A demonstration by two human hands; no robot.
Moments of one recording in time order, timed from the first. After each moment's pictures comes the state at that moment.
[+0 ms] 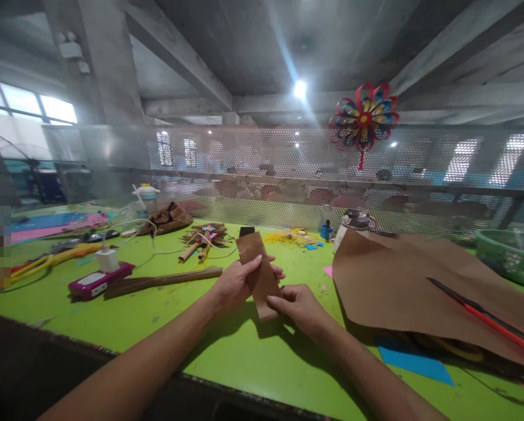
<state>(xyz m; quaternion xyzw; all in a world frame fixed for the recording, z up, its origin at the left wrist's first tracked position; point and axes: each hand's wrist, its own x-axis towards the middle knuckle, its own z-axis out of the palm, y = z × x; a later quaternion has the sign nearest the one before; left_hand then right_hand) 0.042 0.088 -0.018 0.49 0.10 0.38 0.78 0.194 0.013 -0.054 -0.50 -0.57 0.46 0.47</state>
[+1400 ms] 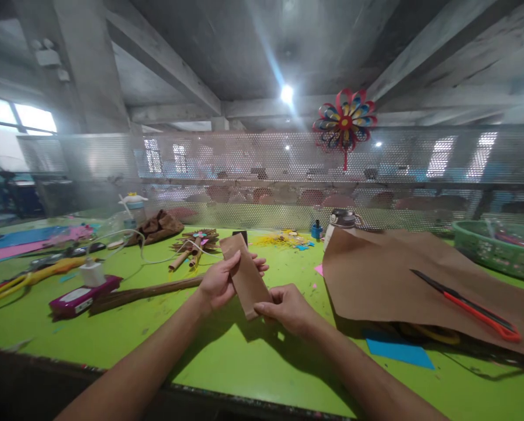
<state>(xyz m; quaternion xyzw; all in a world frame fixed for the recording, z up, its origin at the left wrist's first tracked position) 0.035 0.098 -0.003 0.42 0.13 0.38 0.81 0.192 0.010 -0.043 -0.50 -0.61 0.42 0.45</state>
